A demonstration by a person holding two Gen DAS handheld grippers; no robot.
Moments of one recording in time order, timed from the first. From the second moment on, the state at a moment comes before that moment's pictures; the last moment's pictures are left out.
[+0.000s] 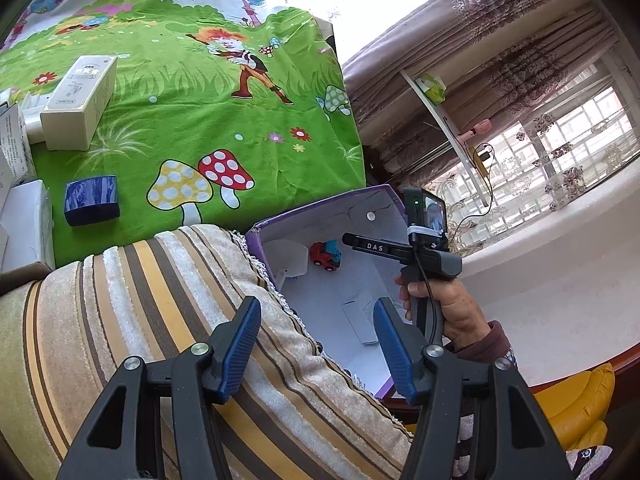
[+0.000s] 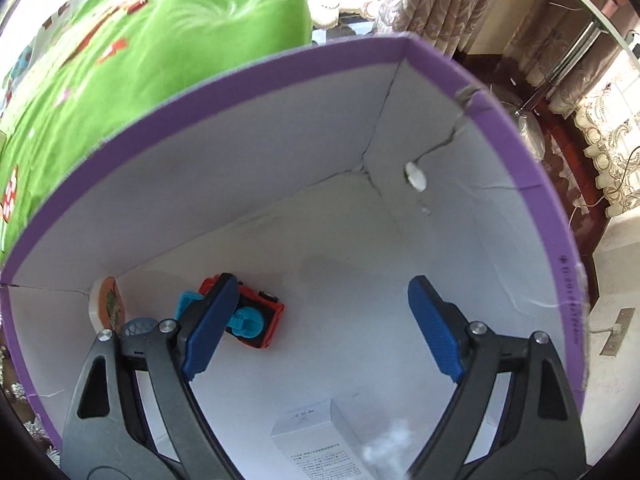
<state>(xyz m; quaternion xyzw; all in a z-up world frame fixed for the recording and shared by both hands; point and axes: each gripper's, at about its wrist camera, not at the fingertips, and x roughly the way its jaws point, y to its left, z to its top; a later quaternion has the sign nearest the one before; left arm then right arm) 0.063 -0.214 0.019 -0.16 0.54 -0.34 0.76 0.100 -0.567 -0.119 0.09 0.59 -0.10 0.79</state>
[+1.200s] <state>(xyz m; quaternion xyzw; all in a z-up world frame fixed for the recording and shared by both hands) 0.128 -0.043 0.040 -0.05 0.45 -0.15 0.88 0.143 -0.317 0.046 0.06 0.47 0.14 0.87</state>
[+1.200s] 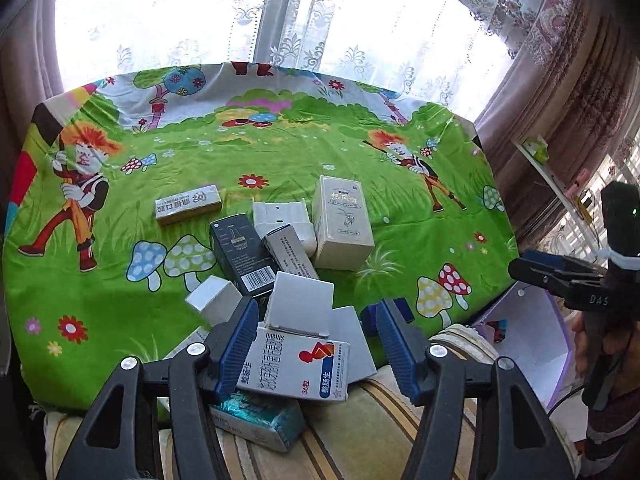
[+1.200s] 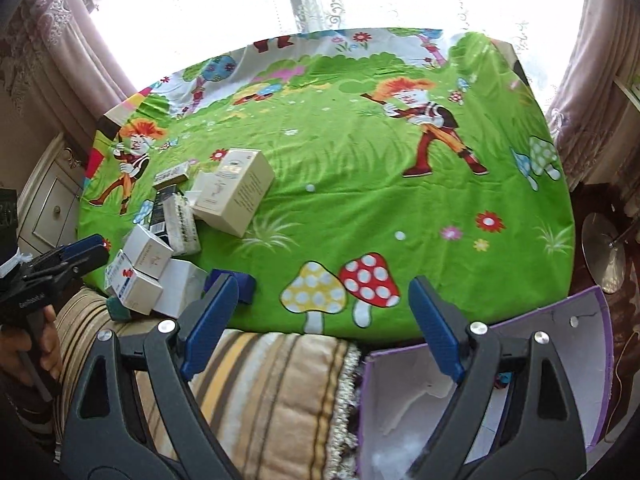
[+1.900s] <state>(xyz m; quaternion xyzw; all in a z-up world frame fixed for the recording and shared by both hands) 0.154 -0.062 0.007 0.02 0.49 -0.15 0.86 0.215 -0.219 0.032 0.08 0.48 0.15 0.86</state>
